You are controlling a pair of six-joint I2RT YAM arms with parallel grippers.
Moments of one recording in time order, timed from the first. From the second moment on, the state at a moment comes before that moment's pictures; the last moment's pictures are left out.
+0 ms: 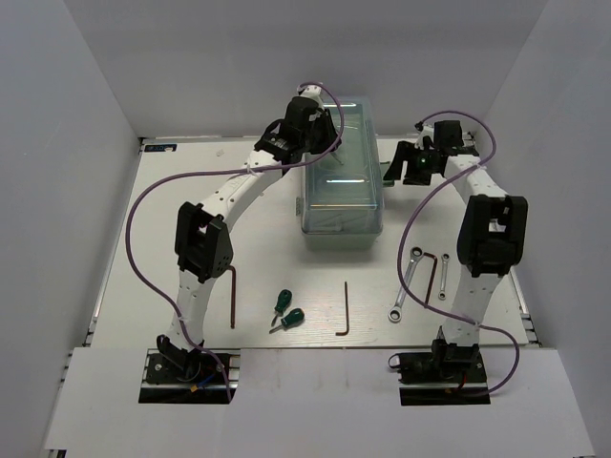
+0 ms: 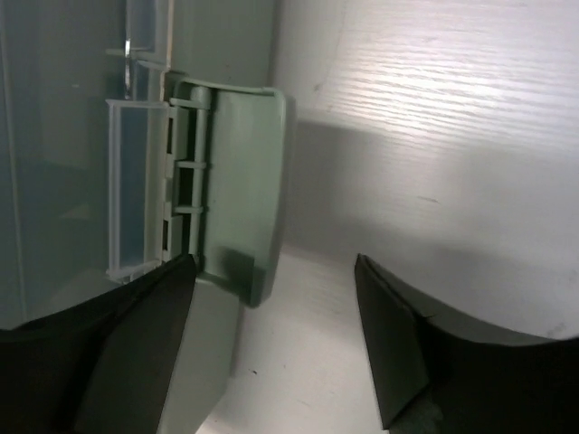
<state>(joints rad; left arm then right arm) -0.58 2.19 2.14 -0.35 0.02 -0.49 0.02 2.00 1.62 -0.50 -0.46 0.13</state>
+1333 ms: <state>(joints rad) -0.34 1.72 1.61 -0.31 -0.01 -0.52 -0.10 2.11 1.70 -0.48 -0.64 0.26</state>
